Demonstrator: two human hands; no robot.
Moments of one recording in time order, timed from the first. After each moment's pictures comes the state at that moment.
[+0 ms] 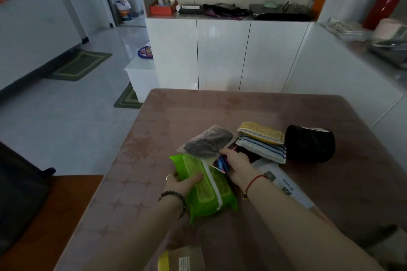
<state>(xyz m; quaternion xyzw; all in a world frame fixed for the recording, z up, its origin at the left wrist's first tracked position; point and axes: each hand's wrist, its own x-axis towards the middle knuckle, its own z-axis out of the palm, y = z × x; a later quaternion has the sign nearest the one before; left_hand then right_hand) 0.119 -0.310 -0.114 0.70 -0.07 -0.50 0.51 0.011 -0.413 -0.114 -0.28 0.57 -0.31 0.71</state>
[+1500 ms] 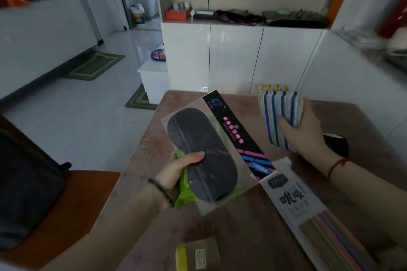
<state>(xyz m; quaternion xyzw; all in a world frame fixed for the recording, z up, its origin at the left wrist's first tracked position) 0.150 -0.275 -0.040 0.52 -0.18 -0.62 0.55 -0.068 -0.416 0.009 -0.71 0.53 -0.40 0.24</state>
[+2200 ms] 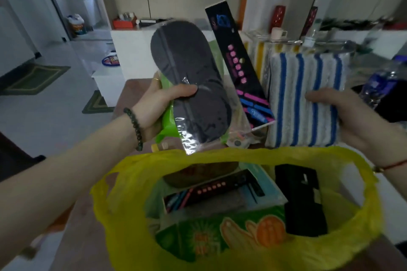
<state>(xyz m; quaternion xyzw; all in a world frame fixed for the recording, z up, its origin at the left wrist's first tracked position) -0.002 -0.036 0.139 0.43 -0.47 -0.53 0.56 -0.288 -0.028 0.171 -0.52 0.45 -0.47 0.56</state>
